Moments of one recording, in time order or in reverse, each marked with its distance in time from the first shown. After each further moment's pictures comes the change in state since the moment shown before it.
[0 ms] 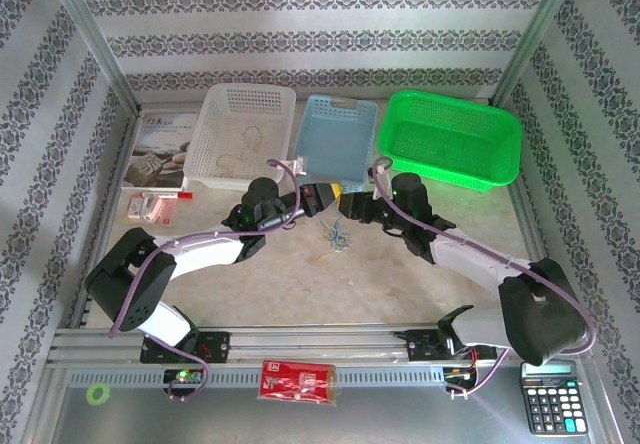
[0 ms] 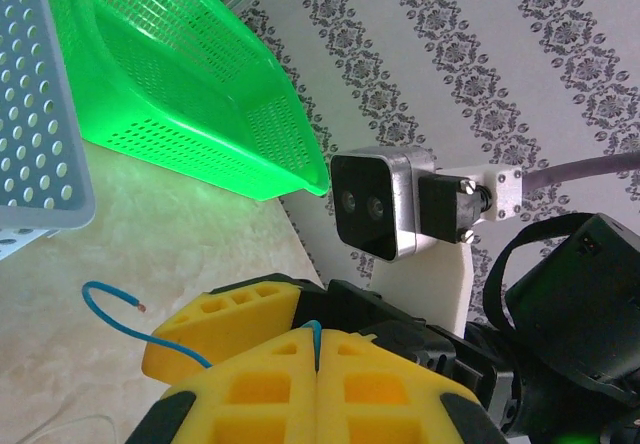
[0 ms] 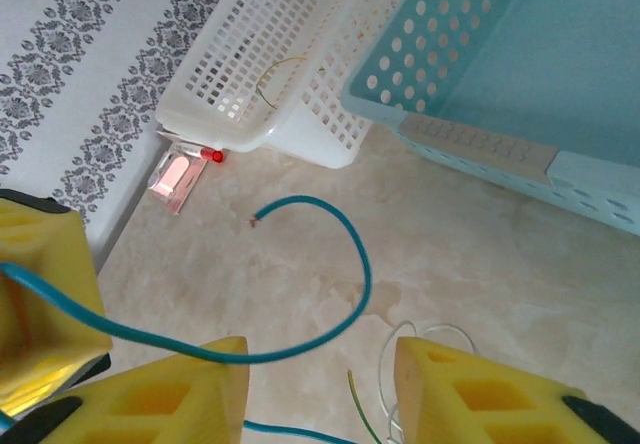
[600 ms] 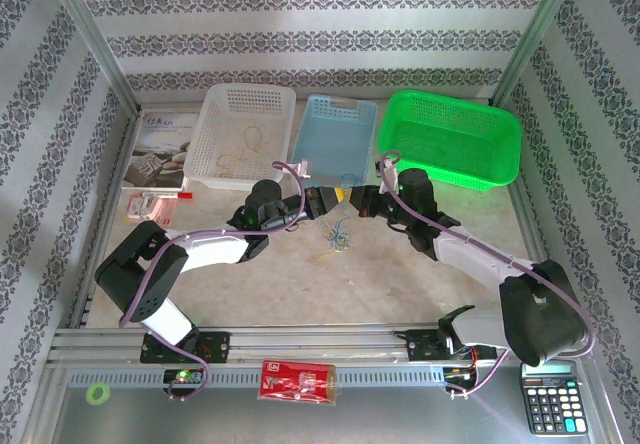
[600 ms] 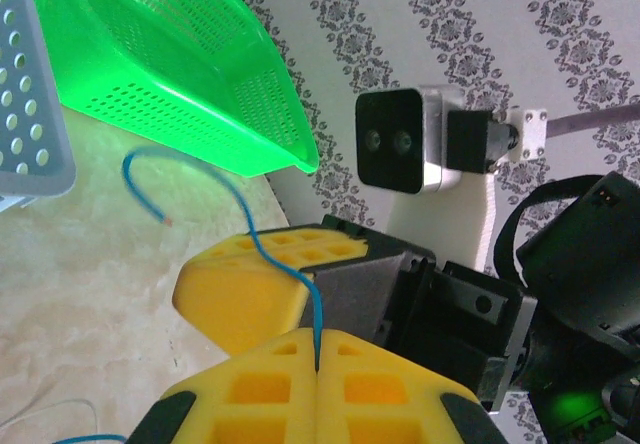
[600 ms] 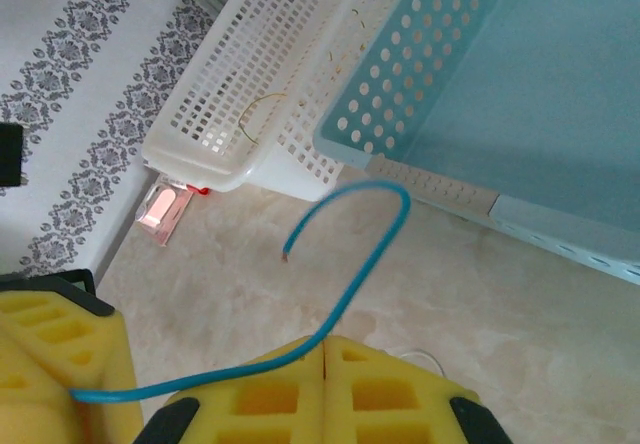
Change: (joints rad) left arm 0.000 0.065 -0.005 0.071 0.061 -0.039; right arm -0.055 -0.008 0.013 -0.002 0.009 0.008
